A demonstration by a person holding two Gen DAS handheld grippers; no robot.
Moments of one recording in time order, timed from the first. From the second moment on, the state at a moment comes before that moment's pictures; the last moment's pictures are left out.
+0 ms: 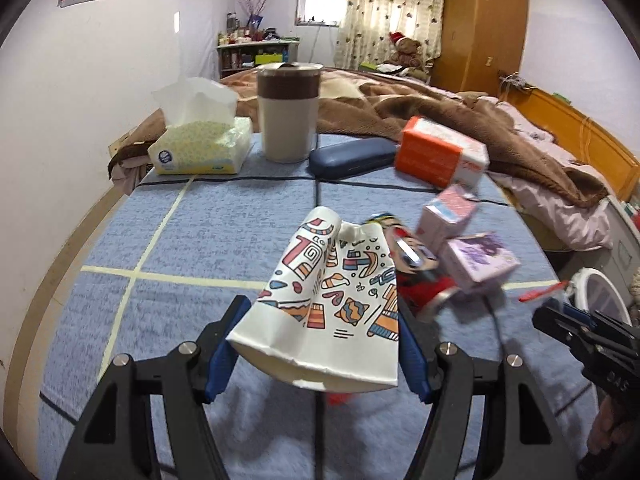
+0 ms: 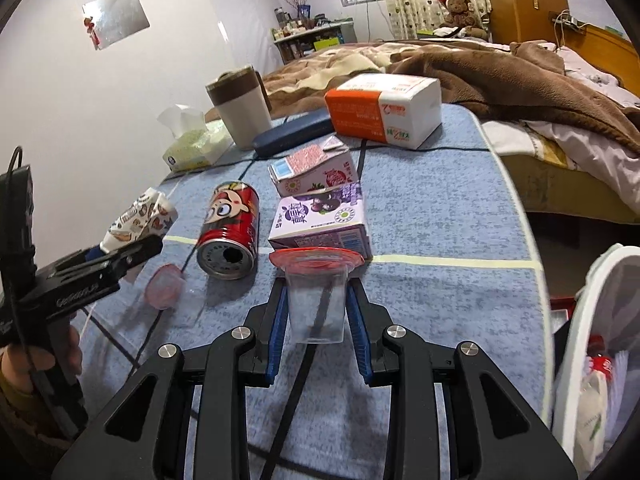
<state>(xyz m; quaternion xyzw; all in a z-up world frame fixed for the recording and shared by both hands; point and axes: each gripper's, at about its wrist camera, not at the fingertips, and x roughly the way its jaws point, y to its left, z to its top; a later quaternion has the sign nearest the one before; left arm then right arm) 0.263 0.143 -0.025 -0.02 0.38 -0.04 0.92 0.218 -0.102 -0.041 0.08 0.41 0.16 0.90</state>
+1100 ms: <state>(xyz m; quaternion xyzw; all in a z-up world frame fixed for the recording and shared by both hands) 0.172 -0.025 0.041 0.01 0.31 -0.21 0.93 0.130 -0.256 0.007 0.12 0.34 0.02 0.93</state>
